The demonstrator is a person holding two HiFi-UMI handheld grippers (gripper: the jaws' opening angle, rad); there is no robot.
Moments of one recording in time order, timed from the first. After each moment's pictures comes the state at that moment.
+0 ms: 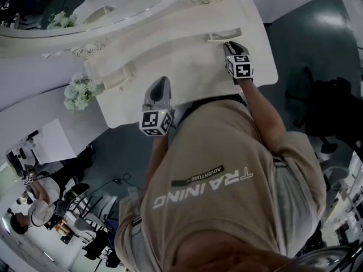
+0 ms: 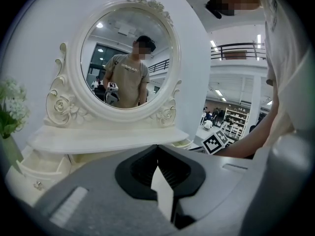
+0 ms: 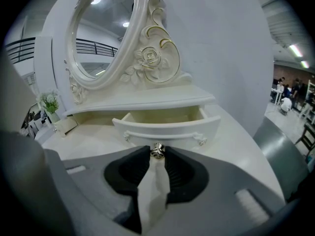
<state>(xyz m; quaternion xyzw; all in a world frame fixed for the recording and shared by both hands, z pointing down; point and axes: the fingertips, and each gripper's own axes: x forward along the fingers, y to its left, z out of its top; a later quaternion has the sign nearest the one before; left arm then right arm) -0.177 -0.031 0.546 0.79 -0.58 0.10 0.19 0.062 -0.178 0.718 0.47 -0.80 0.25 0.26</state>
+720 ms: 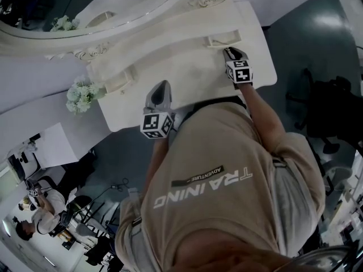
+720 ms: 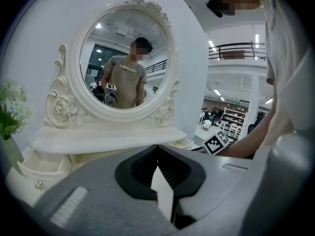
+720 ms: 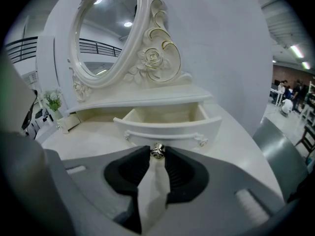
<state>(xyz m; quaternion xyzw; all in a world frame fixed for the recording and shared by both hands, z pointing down) -0.174 -0.021 0.543 0.79 -0.58 0.10 0.18 0.067 -0.161 0.717 0.47 -0.81 0.24 0.27</state>
